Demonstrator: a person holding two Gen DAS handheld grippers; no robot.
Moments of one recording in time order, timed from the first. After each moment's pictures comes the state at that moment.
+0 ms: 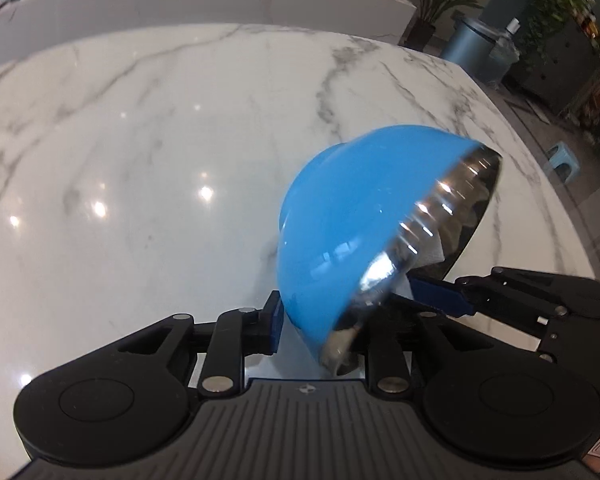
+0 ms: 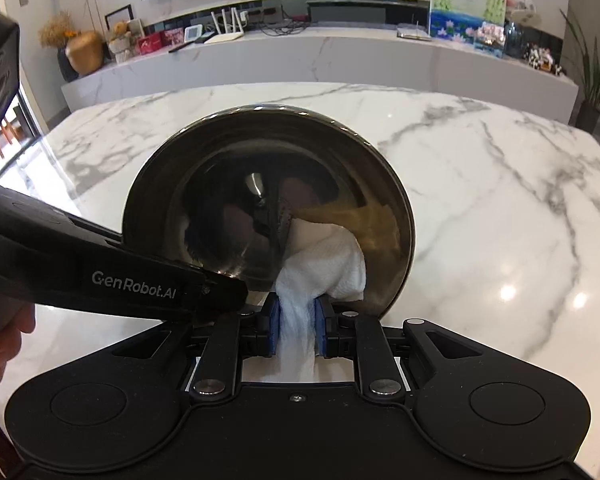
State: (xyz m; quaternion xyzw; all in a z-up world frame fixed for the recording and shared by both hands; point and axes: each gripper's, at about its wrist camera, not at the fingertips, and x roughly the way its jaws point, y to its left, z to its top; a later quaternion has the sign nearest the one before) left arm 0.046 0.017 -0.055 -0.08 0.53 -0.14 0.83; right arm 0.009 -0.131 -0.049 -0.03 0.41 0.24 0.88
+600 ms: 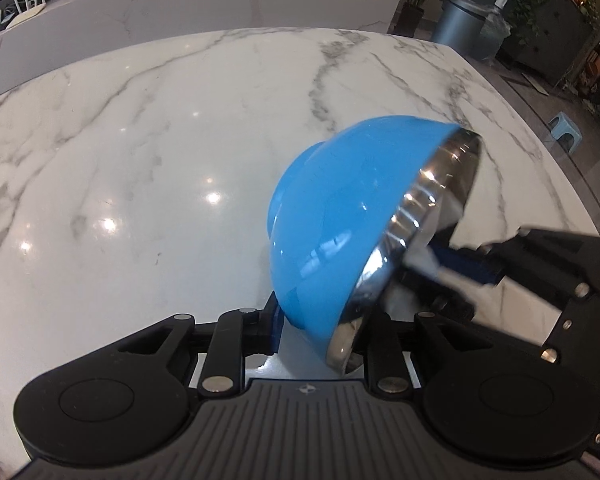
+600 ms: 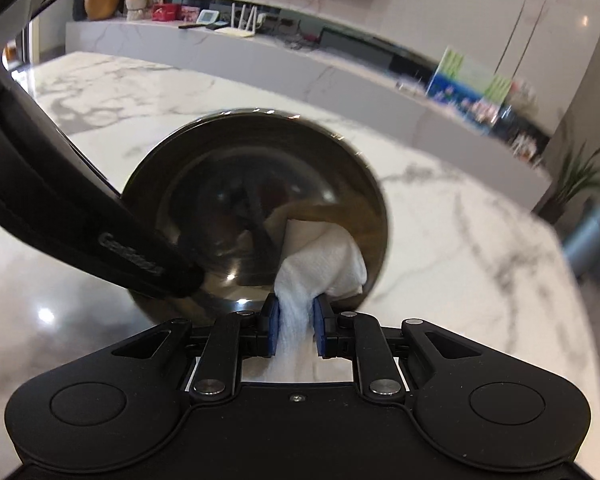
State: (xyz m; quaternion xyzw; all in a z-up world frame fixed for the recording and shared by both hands) left arm 0.045 0.010 -0.044 -0.01 0.52 -0.15 0.84; right arm -0.009 -0.099 -0.042 -0.22 0.33 0.19 0.90
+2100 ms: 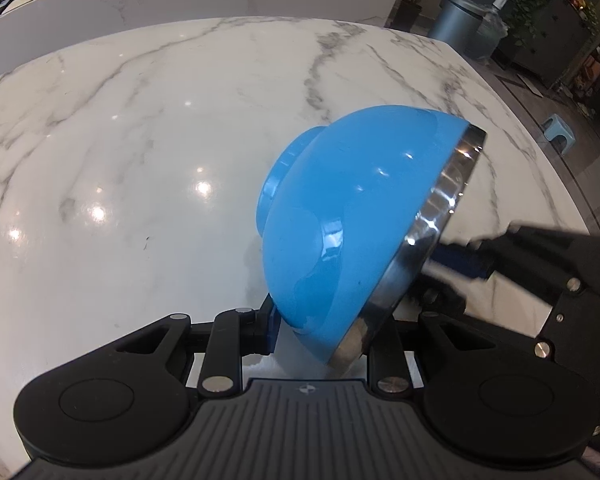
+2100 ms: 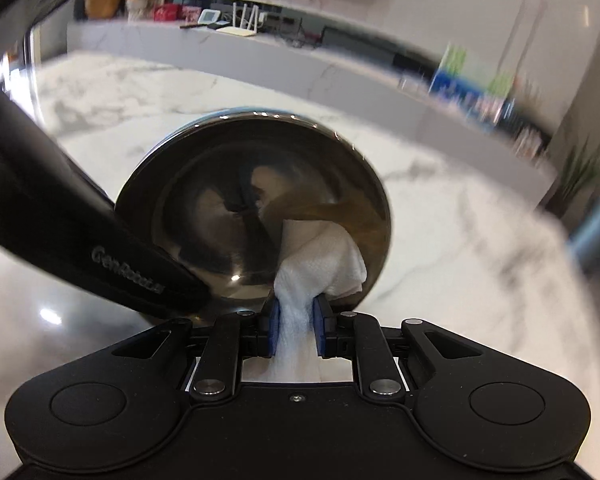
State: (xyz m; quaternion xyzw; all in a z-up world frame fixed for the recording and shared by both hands) left arm 0.044 0.010 -0.051 -0.03 0.53 -0.16 0.83; right arm -0.021 -0.098 -0.060 -0.25 0.32 0.19 0.89
